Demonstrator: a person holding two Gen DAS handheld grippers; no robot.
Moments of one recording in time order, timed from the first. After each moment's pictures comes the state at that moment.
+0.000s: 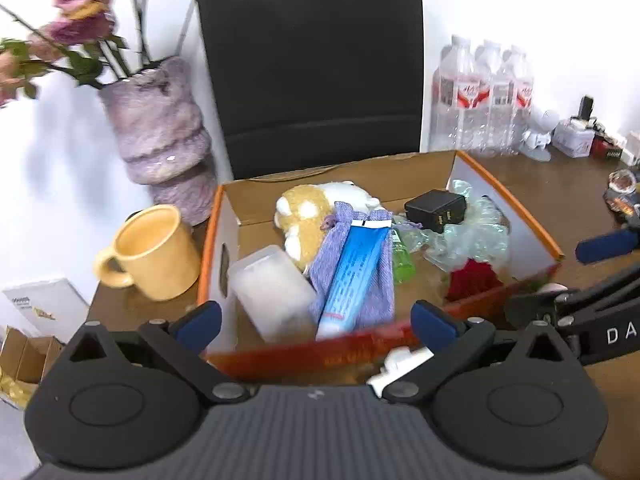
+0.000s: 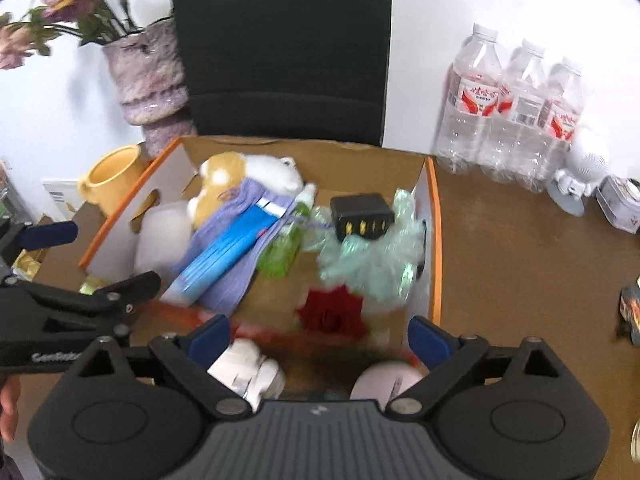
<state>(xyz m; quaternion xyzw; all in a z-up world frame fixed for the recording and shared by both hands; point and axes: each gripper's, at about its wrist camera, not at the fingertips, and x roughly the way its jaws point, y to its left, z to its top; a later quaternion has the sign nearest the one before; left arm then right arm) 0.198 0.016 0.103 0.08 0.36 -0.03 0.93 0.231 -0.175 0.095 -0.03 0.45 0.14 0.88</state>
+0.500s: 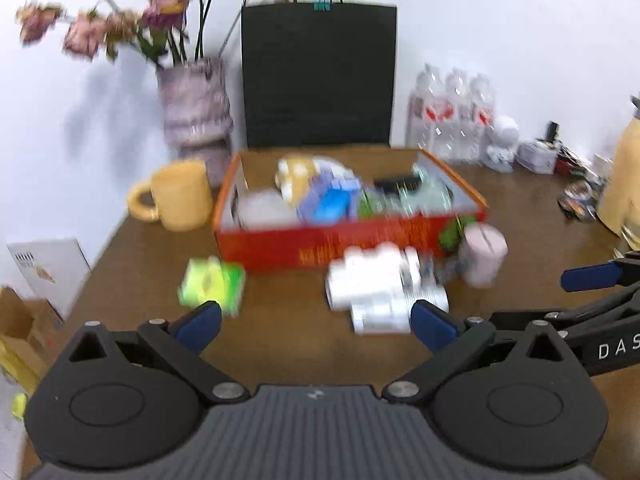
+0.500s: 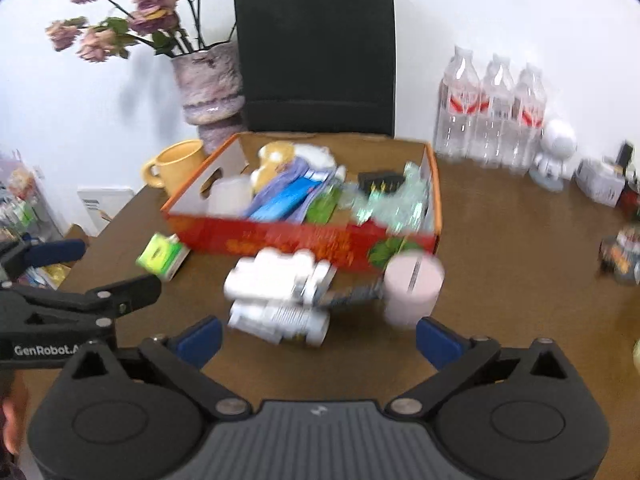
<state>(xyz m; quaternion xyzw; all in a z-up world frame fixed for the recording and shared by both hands) 0.045 0.020 0.074 0.02 0.32 -0.04 0.95 0.075 -0.188 0.081 0.00 0.38 0.16 0.91</state>
